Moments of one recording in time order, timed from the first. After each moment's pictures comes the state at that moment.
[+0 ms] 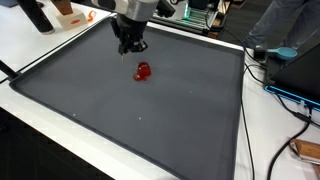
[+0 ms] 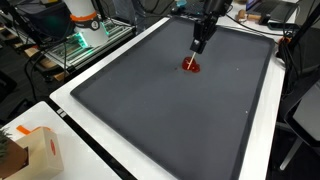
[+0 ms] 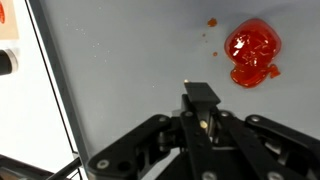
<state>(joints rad) 0.25 0.48 -0.02 -1.70 -0.47 1.94 0.64</state>
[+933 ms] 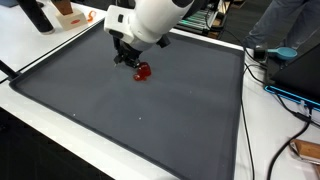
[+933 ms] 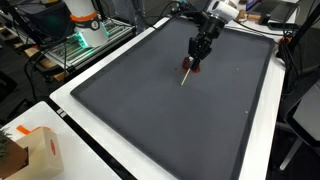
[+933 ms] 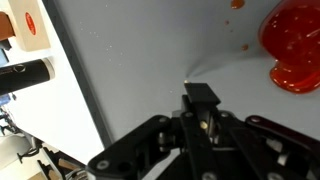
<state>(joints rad) 0.29 0.62 -0.05 -1.68 -0.66 1.94 0.91</state>
